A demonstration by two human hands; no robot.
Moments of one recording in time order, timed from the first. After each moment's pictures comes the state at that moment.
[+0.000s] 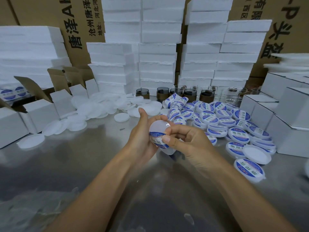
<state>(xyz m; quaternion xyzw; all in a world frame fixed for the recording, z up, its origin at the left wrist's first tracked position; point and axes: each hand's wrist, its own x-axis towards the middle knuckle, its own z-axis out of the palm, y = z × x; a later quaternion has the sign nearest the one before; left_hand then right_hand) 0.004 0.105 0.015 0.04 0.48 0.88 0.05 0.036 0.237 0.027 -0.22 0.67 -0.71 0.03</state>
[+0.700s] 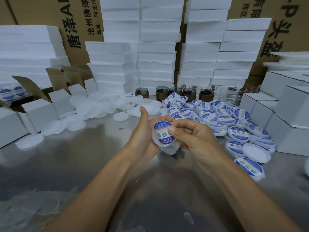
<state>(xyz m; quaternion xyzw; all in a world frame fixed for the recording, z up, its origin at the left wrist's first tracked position) 0.008 0.107 0.019 0.08 0.44 0.89 0.12 0.033 0.241 0.035 -0.14 0.63 -0.77 0.02</state>
